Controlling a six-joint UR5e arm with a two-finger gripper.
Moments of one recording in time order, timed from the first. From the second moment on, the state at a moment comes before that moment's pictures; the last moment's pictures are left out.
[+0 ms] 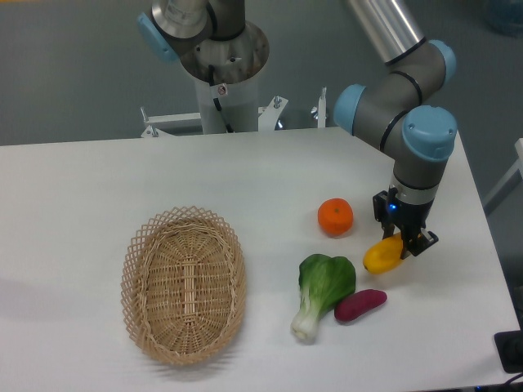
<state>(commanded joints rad) 2.75 -2.05 -1.70 -0.80 1.47 1.76</state>
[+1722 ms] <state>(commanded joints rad) 2.79 -1.92 -1.36 -1.36 1.45 1.88</state>
